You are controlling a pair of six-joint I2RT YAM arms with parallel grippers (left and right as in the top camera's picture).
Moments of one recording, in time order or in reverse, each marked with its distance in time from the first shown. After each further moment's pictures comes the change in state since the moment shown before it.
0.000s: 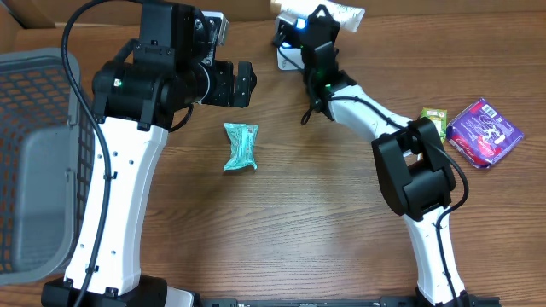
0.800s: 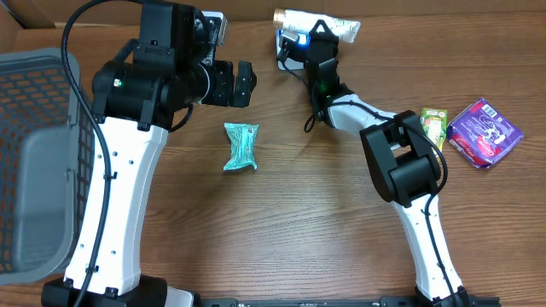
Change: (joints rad) left arm 0.000 0.000 0.000 0.000 0.000 0.000; right arm -0.019 0.169 0.000 0.152 -0.076 -0.043
